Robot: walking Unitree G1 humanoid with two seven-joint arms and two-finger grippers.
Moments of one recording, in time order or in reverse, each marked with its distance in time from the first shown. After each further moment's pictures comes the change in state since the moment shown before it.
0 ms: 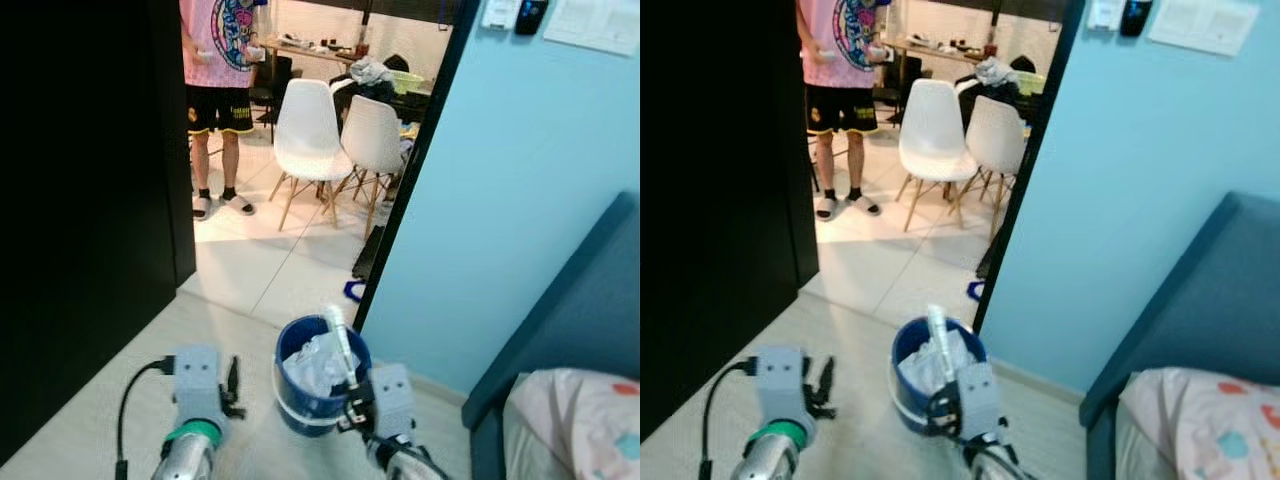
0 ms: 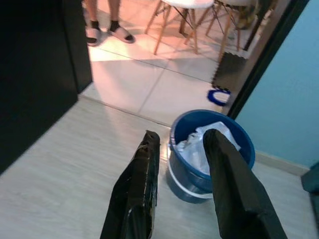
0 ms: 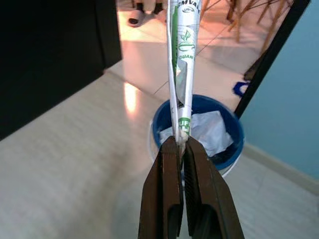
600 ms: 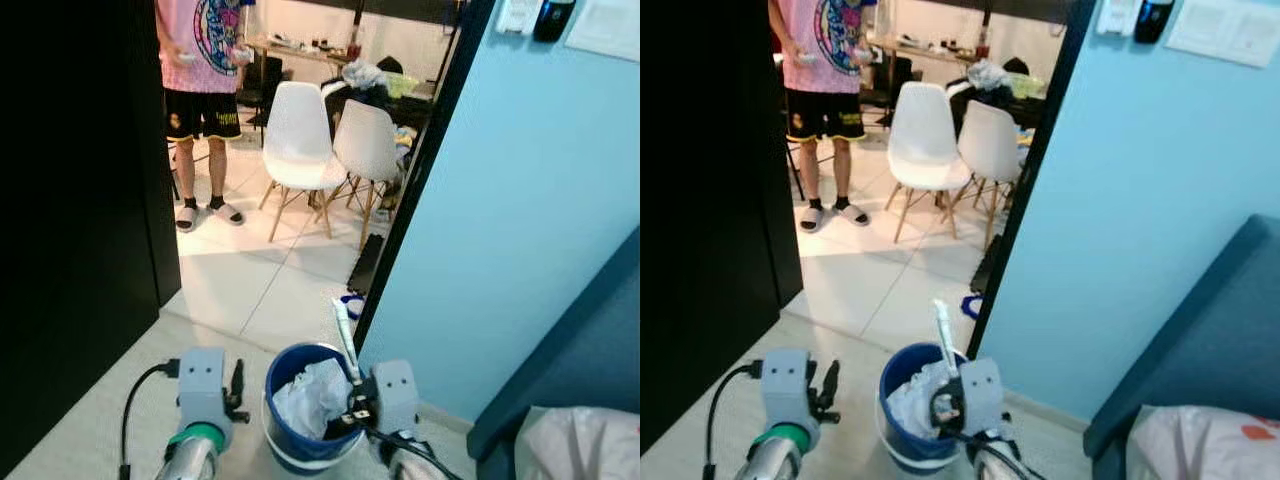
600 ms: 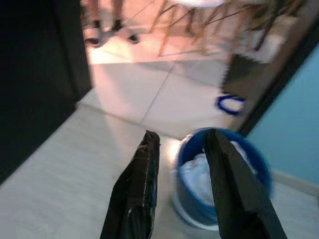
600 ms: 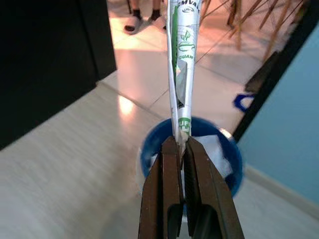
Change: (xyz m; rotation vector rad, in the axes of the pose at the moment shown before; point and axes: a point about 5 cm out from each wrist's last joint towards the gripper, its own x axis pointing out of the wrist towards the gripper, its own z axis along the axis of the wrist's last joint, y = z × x) left arm 0.000 0.000 -0.003 -0.009 0.012 0.003; right arm -0.003 0.002 -0.002 0.005 0.005 0.001
